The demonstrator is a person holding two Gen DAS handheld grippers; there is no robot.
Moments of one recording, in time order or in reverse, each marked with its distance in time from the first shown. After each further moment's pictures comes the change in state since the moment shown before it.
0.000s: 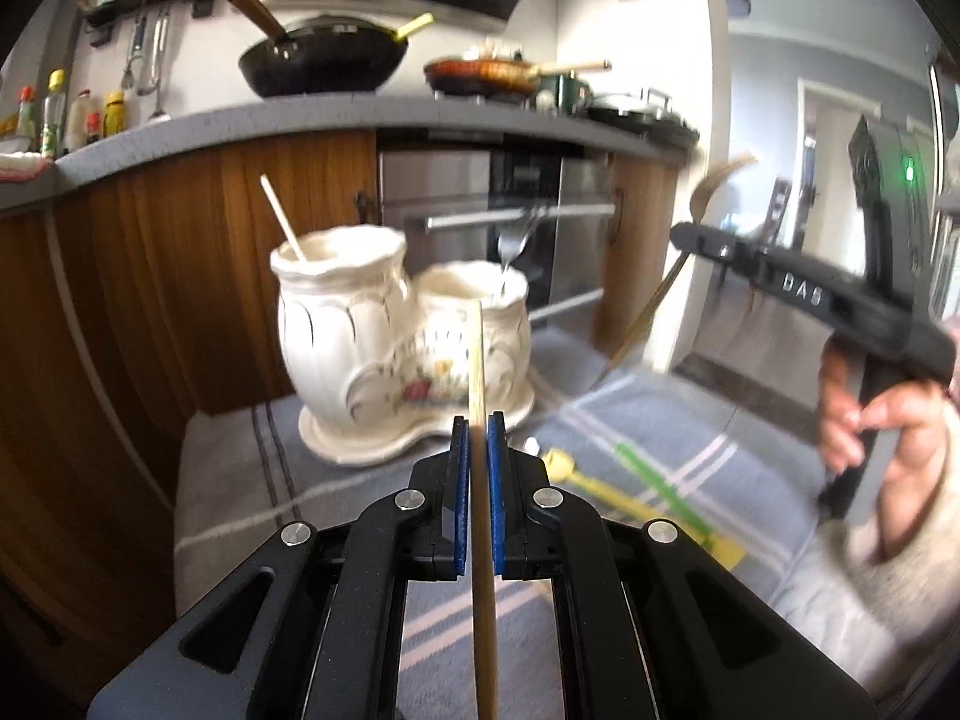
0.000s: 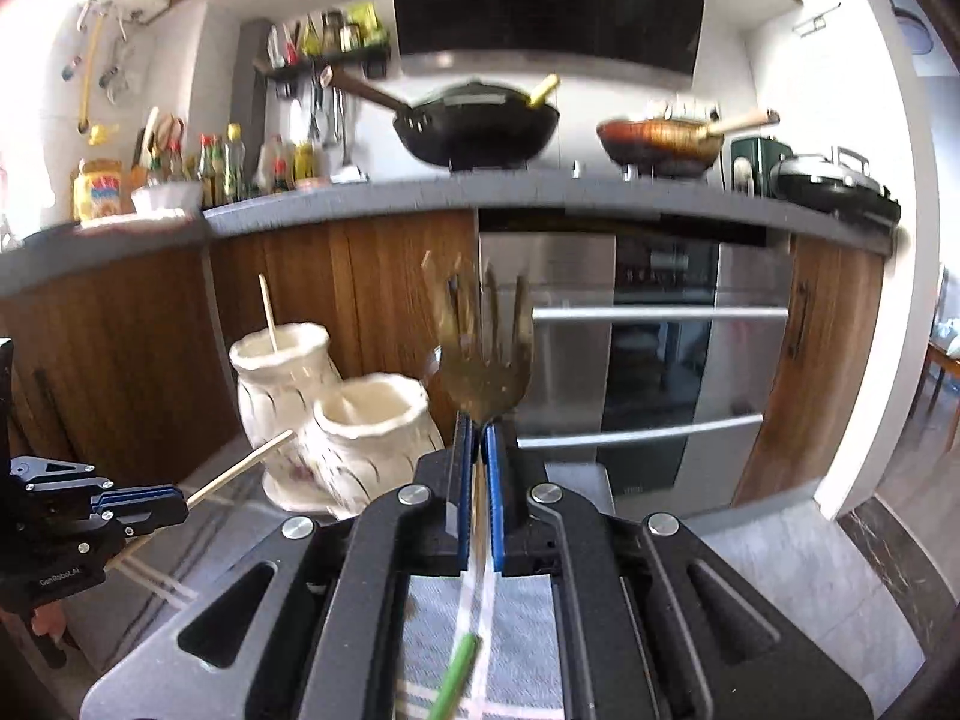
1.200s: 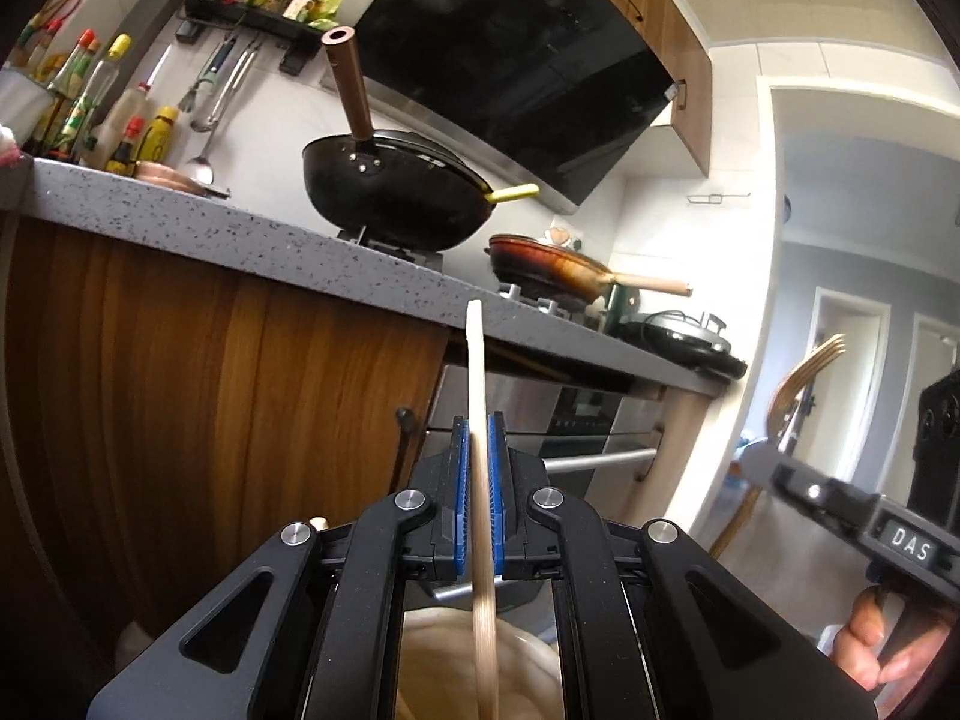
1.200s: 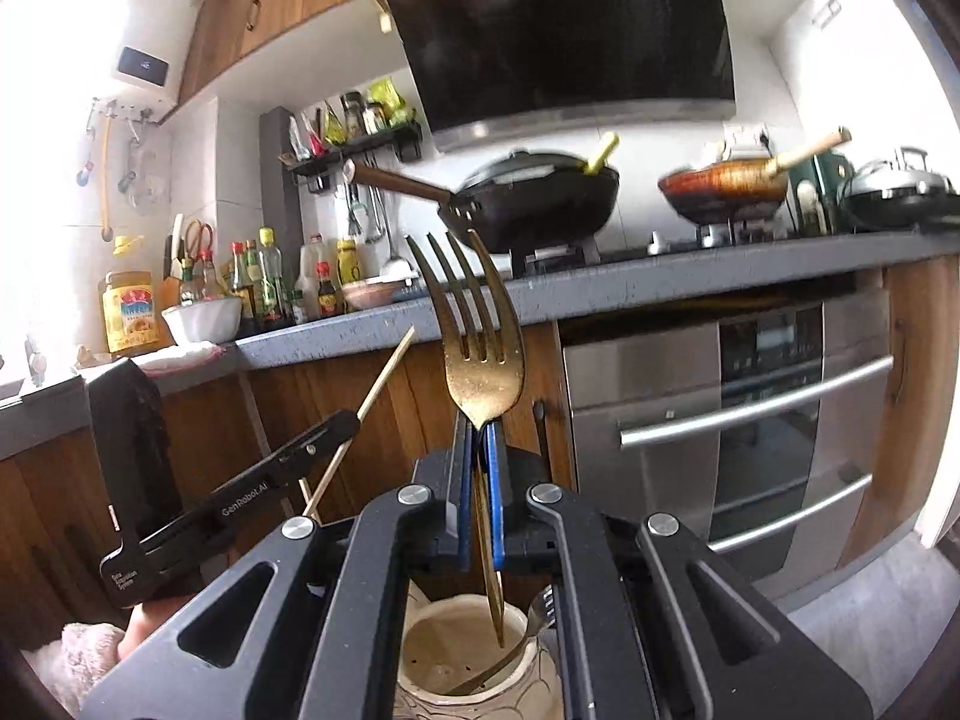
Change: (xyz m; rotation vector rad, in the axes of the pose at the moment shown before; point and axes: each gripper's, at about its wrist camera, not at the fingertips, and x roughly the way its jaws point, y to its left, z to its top) left arm 0.098 0.105 0.115 -0.244 -0.428 -0.036; right arm 0.101 0.008 0.073 0.135 -0.110 0.184
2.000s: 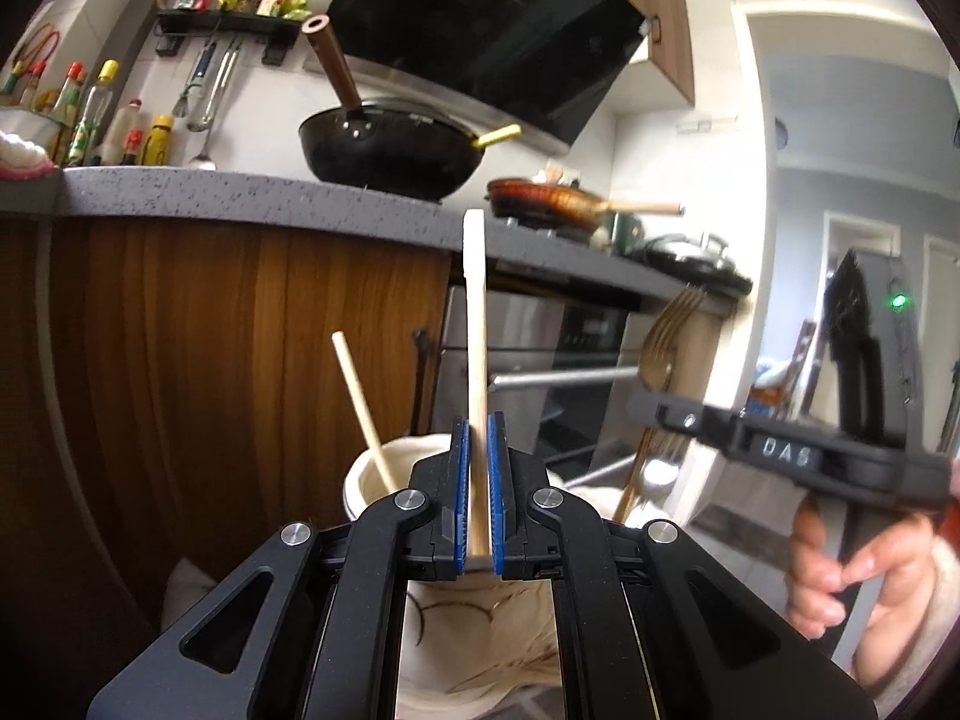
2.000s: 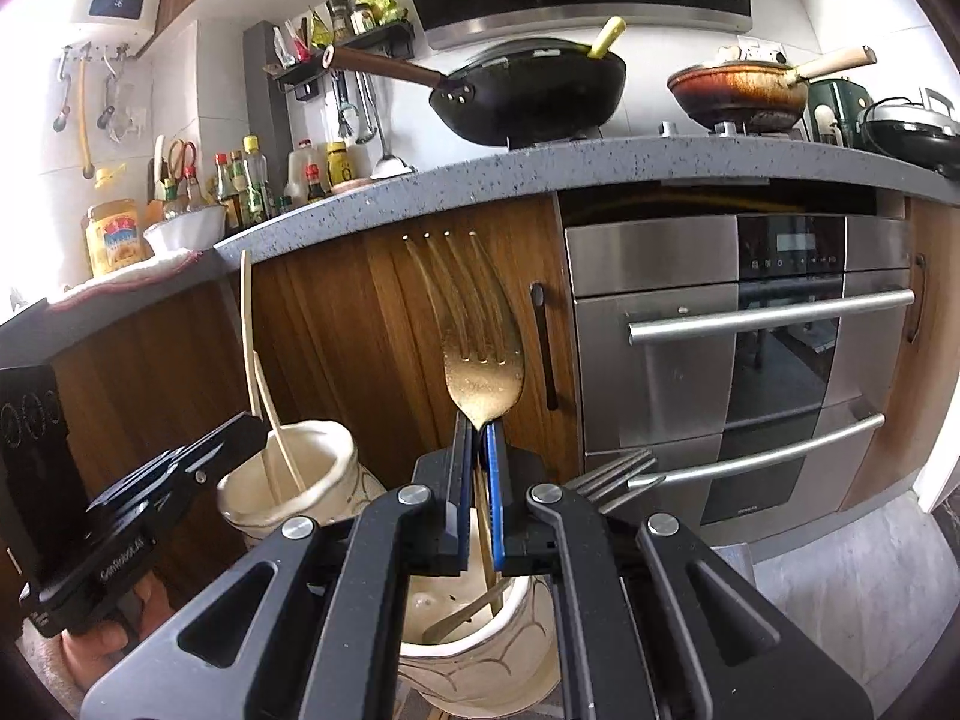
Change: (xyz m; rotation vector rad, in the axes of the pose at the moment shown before) left arm -0.045 -0.016 -0.038 0.119 0.132 0.061; right arm 0.030 -0.004 -0.033 -0.016 0.196 -0.005
